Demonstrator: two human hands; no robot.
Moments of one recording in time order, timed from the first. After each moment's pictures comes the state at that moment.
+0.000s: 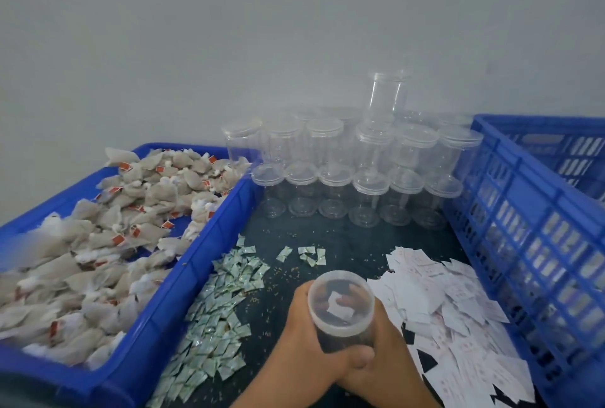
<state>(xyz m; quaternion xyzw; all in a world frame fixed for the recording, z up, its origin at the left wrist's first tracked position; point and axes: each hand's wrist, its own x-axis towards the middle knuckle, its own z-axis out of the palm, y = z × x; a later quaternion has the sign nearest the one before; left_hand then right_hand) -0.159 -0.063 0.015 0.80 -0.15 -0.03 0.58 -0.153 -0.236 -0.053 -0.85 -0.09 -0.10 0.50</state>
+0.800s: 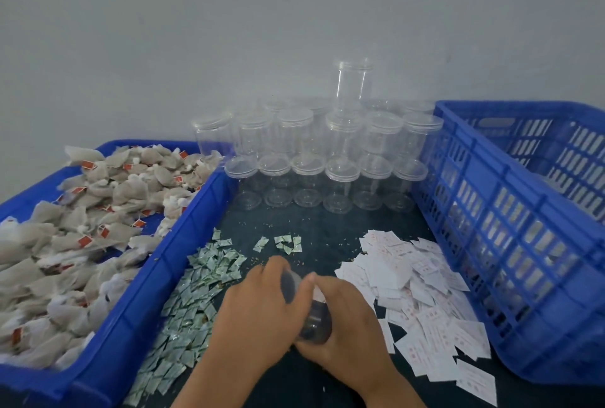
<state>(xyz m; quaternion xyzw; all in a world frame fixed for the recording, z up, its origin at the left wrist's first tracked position) -0.145 -0.056 0.046 0.98 -0.08 0.07 0.19 -0.156 -0.227 -0.050 -0.88 -0.17 -0.27 0.35</state>
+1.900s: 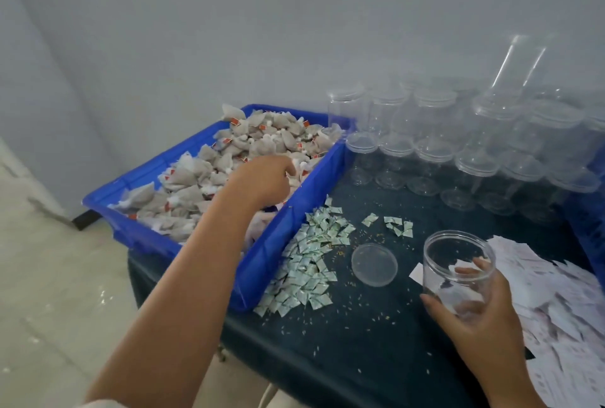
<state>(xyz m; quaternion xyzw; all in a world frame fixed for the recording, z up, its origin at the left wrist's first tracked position) -0.045 0.134 0.114 0.99 0.05 0.02 0.09 -0.165 -0.234 -0.042 -0.83 0.01 -0.17 0.53</state>
